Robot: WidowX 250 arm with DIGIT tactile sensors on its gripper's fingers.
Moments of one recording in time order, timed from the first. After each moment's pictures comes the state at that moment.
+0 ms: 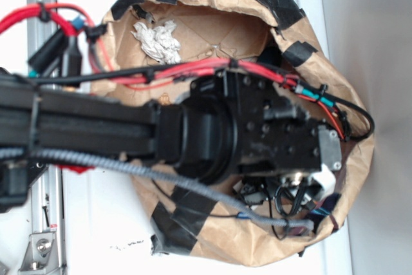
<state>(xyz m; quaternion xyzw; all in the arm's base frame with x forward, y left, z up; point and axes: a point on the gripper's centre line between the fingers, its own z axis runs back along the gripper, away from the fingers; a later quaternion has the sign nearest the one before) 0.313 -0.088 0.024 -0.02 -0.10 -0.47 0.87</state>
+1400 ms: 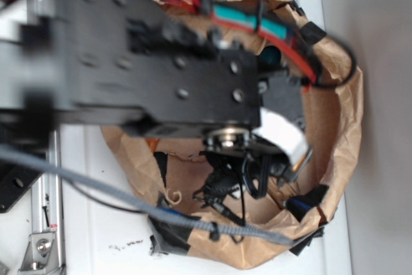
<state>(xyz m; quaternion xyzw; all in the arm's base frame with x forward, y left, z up) 0.293 -0.051 0.079 -0.02 -0.16 -0.38 0.91</state>
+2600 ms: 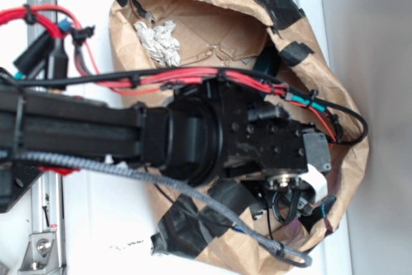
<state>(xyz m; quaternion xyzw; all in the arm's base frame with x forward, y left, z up) 0.313 -0.094 0.022 -0.04 -0.13 -0.44 0.89</state>
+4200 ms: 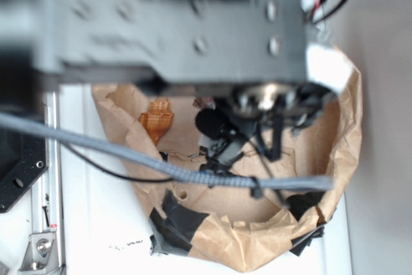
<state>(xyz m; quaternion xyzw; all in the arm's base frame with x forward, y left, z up) 0.268 -0.017 0.170 0.01 -0.04 -0.18 0.98</state>
